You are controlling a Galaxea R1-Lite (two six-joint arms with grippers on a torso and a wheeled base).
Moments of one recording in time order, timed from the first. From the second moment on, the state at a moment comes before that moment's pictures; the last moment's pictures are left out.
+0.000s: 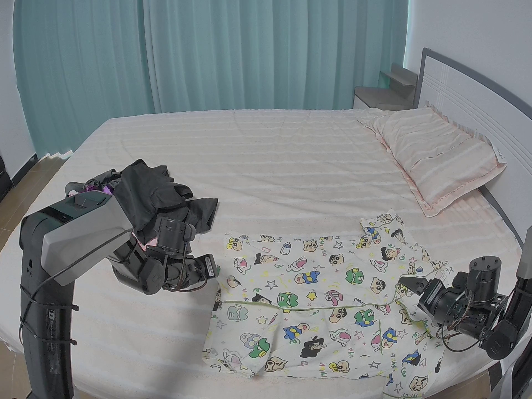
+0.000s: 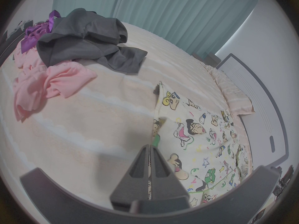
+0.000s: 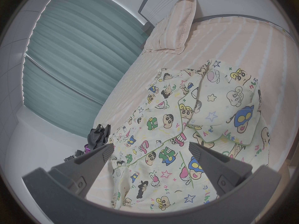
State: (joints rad) left arm -0.29 2.39 -1.08 -0.56 -0.09 -0.53; right arm 0.26 1.94 -0.02 -1.41 0.01 0.93
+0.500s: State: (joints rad) left arm -0.28 2.35 -1.04 -0.56 -0.07 -0.58; right arm 0.21 1.93 -0.02 -1.45 0.00 0.91
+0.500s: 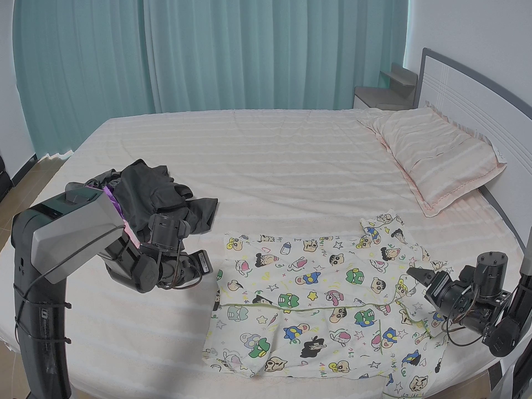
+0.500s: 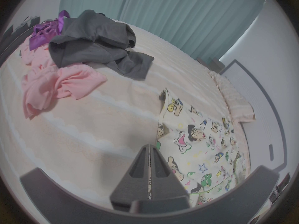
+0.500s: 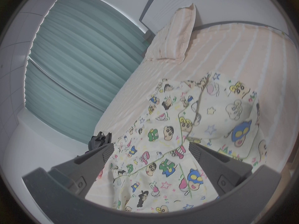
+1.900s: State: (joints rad) left arm -0.64 1.97 -0.47 -0.76 -0.13 -0.96; right arm 0.02 1.62 -0.19 -0.83 0.14 0.77
